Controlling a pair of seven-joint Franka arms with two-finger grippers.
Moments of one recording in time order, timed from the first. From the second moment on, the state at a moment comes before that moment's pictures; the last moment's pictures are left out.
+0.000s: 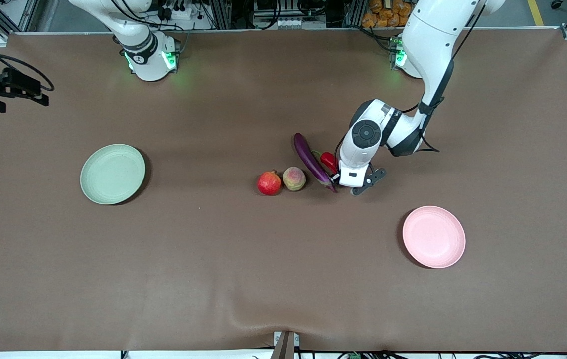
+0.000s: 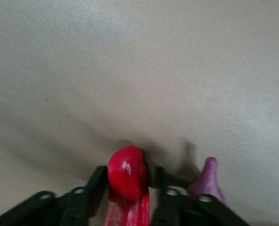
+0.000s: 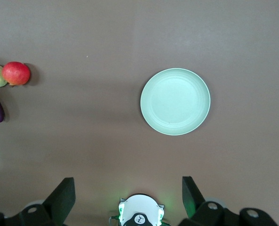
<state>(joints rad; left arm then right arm) -0.52 0.52 -0.09 -2.06 0.02 2.56 -1.24 -0.10 0.00 0.08 -1.45 0.08 1.28 -0.13</state>
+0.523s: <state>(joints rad) -0.34 0.37 -0.07 -1.95 0.06 2.34 -0.96 -0.10 0.21 0.08 -1.46 0.08 1.44 -0.13</state>
